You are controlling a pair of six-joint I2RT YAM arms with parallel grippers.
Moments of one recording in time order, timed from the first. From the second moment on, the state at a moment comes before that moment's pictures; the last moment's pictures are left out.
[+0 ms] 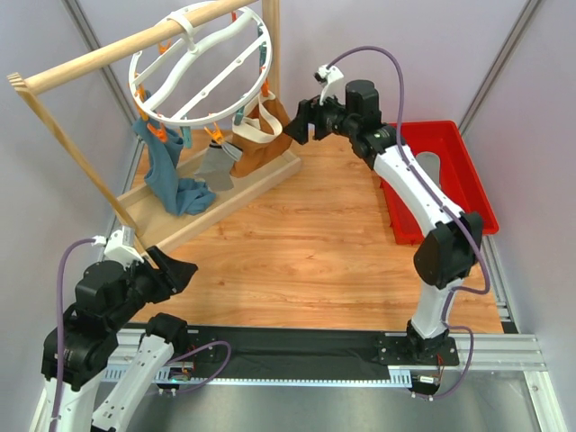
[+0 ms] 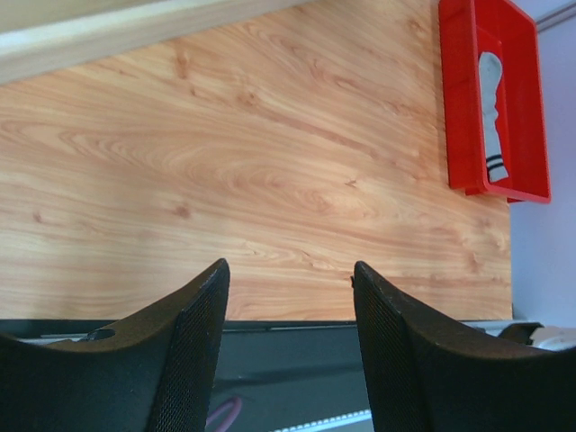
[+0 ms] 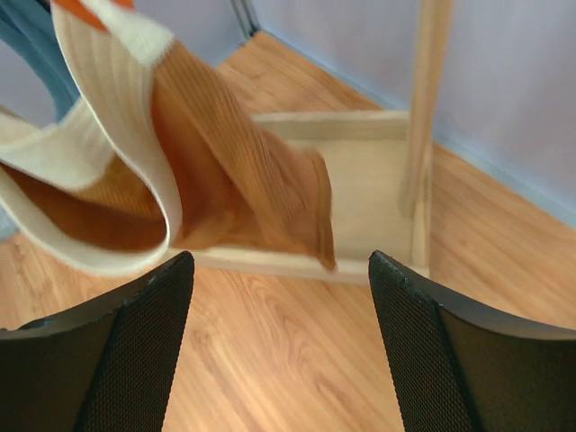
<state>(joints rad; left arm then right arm) -0.31 0.35 1.05 -1.18 0.03 -0.71 0.43 1.81 1.82 -0.25 -0.41 0.13</state>
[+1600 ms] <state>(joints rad) -0.31 0.41 1.13 -1.12 0.05 -0.67 0.99 1.90 1.94 -0.33 -0.26 0.30</state>
